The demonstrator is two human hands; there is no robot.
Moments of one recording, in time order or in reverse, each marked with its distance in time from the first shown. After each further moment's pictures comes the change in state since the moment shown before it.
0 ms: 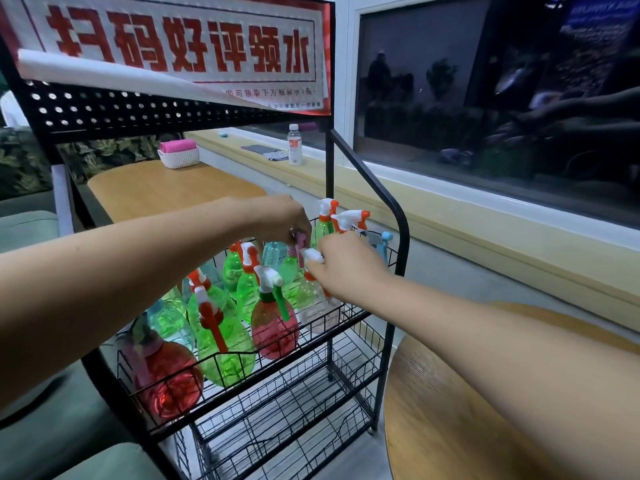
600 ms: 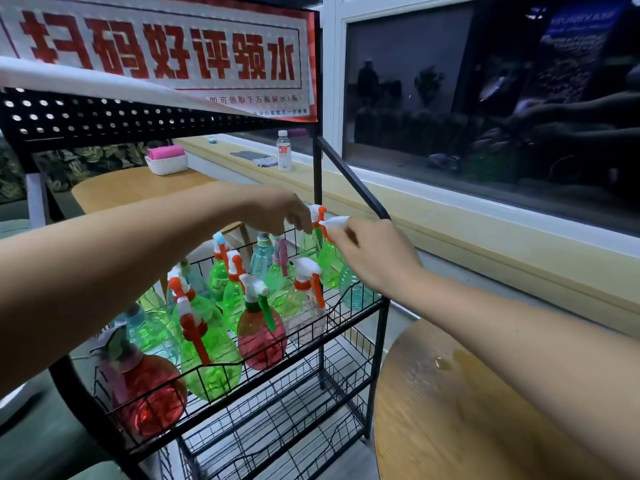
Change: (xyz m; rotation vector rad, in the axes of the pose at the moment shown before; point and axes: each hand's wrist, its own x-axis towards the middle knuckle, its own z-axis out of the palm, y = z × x) left_hand 0.013 0.002 -0.035 -0.144 -0.047 -0.045; right_hand 0.000 0.052 -0.026 0.021 0.238 0.035
